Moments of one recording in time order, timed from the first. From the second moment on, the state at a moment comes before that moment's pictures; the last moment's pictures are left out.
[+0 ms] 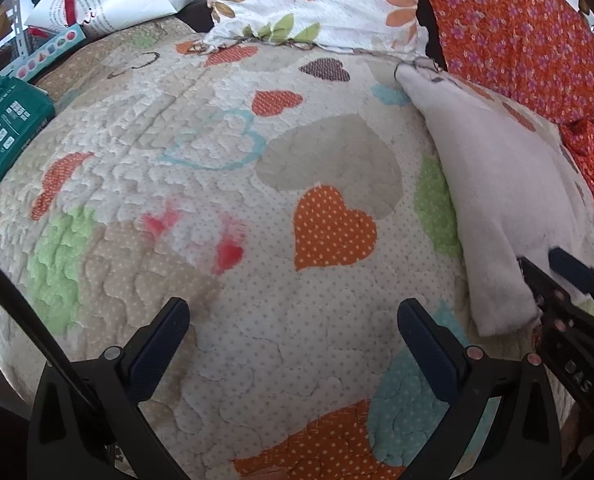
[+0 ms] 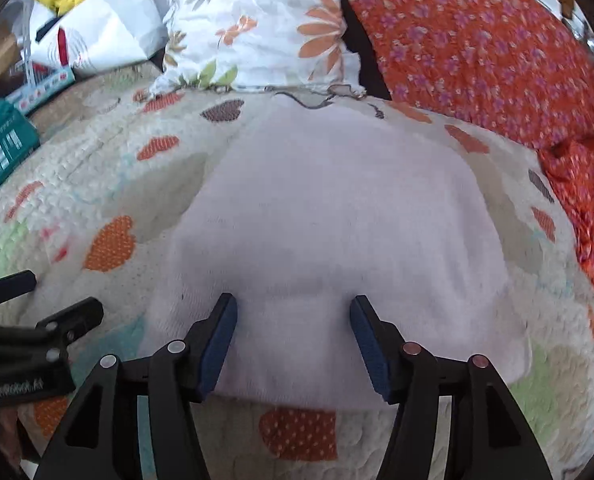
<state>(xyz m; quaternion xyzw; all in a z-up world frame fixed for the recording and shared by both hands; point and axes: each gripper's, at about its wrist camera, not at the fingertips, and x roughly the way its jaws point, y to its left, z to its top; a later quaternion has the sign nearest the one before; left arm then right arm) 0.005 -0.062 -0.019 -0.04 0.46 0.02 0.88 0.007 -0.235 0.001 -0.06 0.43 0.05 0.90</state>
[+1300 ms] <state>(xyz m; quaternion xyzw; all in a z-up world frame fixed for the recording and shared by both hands) -0.035 -0.103 -0.012 0.00 0.46 -0.04 0.89 -0.060 -0.300 0.007 -0.05 0.47 -0.04 0.88</state>
